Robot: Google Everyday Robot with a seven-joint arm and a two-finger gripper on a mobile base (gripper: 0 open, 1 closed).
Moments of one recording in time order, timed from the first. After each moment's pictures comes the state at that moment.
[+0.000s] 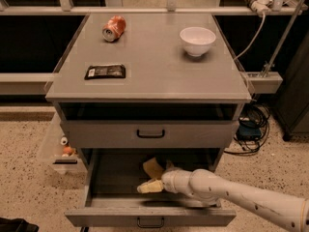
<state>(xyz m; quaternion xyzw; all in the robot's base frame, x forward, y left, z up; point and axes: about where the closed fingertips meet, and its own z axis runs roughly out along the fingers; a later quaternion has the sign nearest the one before) 0.565 -0.013 0.405 -0.31 0.82 0.27 0.40</state>
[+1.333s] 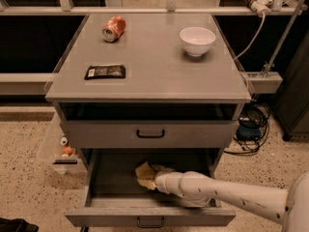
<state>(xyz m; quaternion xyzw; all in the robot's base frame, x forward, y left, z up) 0.576 0.010 0.379 -0.33 0.81 0.24 0.42</state>
